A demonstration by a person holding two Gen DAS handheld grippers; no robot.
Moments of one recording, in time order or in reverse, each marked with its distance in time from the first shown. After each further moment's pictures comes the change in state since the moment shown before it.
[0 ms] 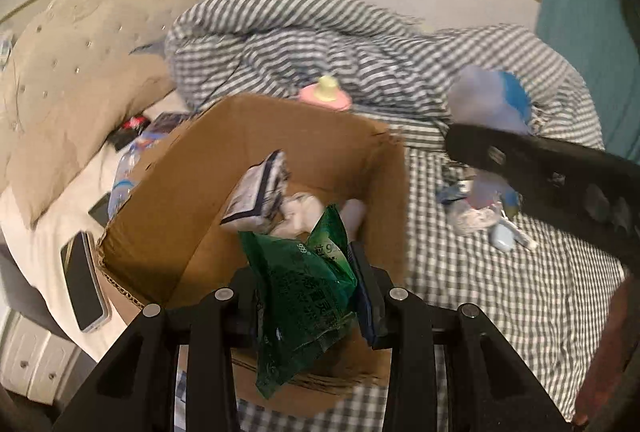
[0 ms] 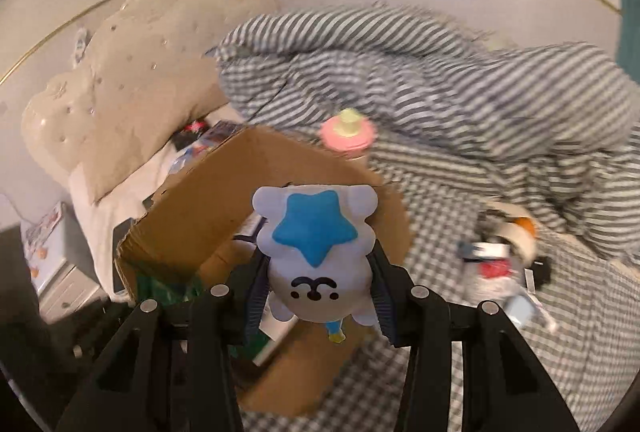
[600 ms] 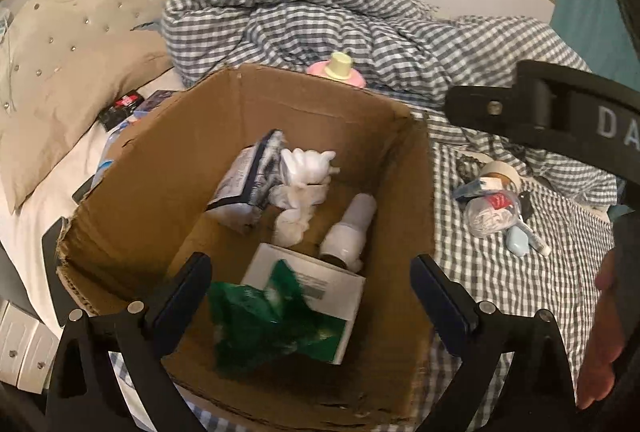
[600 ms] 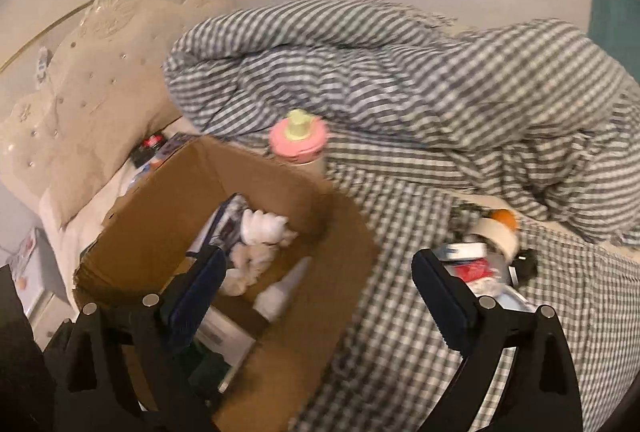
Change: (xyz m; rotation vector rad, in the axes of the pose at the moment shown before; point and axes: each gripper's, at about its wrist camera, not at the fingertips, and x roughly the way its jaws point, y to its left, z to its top) left arm 0.037 -0.003 0.000 -0.026 0.037 -0.012; right arm 0.007 -0.049 0.000 0.099 -0.035 -0.131
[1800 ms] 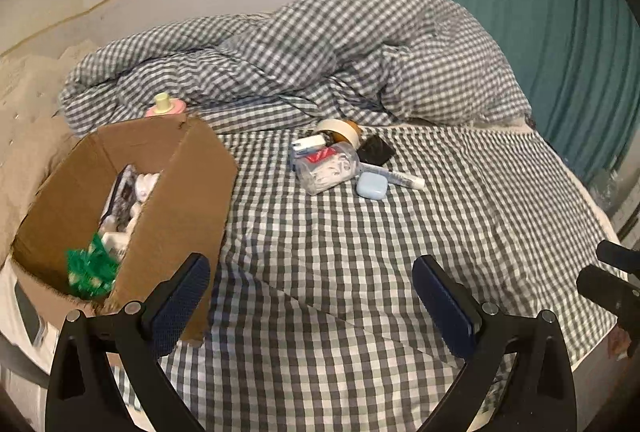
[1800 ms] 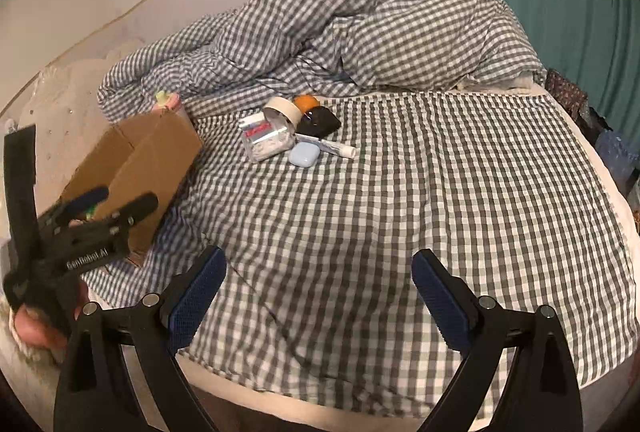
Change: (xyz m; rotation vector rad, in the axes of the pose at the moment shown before) left arm -0.066 -0.191 -0.083 0.327 -0.105 -0.157; right arm -0.186 -0.221 -0.221 0.305 -0.010 -0.121
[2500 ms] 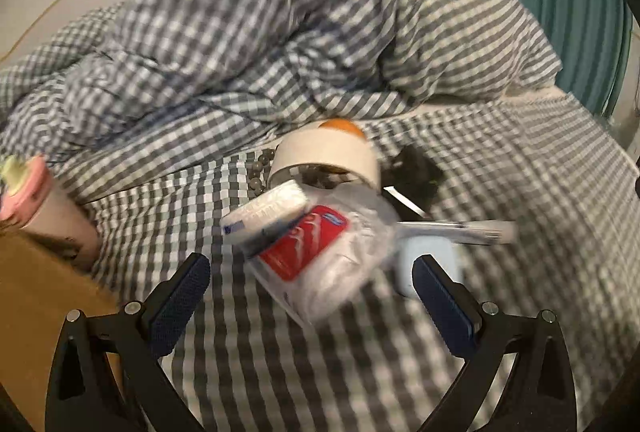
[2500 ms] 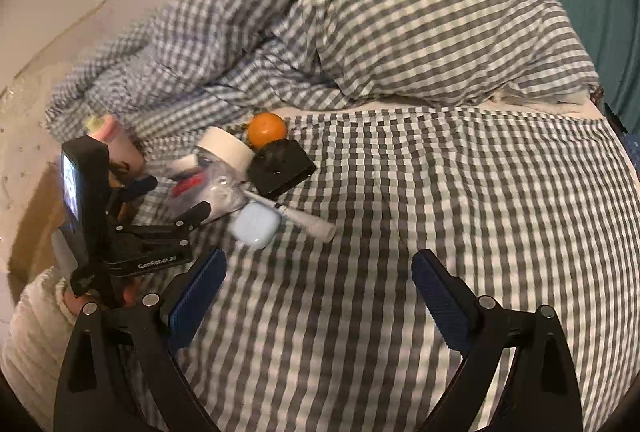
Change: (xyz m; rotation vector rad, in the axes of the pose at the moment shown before) left arm 0.247 0.002 0.081 0.194 0.054 -0.096; right arm 0.171 -0.035 0.110 0.017 0.082 -0.015
